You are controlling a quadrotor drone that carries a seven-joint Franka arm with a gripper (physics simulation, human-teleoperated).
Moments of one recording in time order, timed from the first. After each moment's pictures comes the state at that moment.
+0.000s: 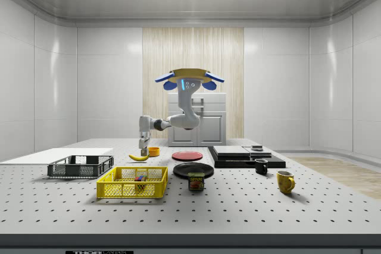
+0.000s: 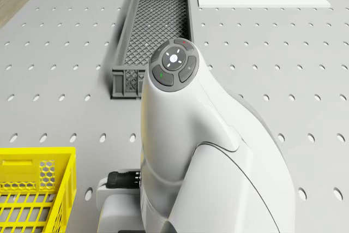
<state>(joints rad) -1.25 -1.59 1.47 -2.82 -1.66 1.62 1.71</state>
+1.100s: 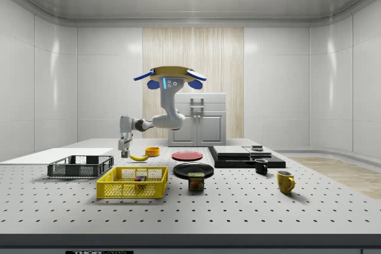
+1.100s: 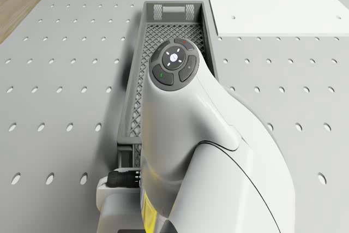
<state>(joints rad) -1.25 -1.60 1.47 -2.82 -1.65 1.63 1.71</state>
